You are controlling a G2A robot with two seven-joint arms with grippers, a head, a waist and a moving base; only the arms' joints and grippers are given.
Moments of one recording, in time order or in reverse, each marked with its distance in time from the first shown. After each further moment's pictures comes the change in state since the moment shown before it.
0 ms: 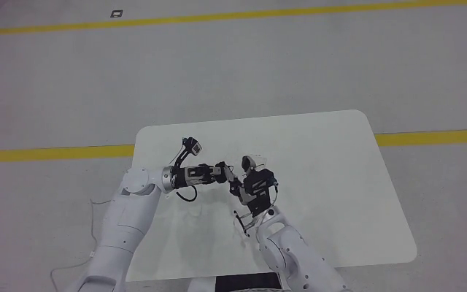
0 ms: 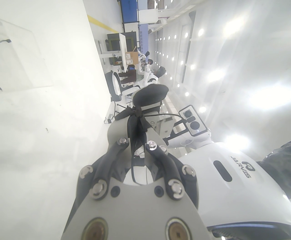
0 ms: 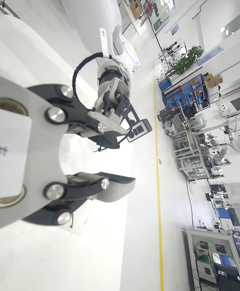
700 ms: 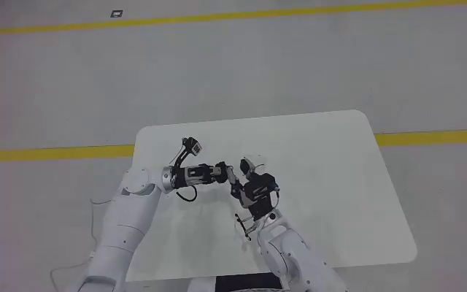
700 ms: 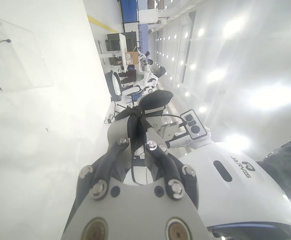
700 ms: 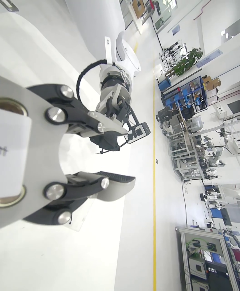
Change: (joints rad) left arm 0.000 0.000 0.000 0.000 0.000 0.000 0.000; right arm -0.027 0.009 0.002 -0.024 -0.043 -0.010 -0.023
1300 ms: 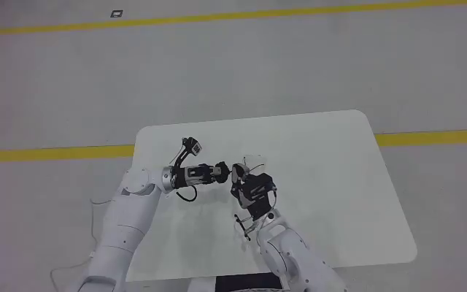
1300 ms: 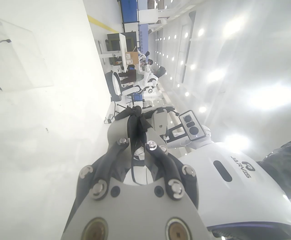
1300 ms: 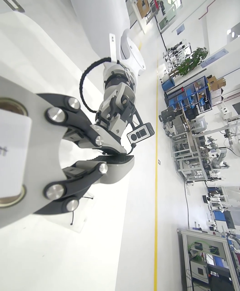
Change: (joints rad) left arm 0.000 0.000 0.000 0.000 0.000 0.000 0.000; right arm 0.014 0.000 -0.007 0.022 0.000 -0.002 0.015
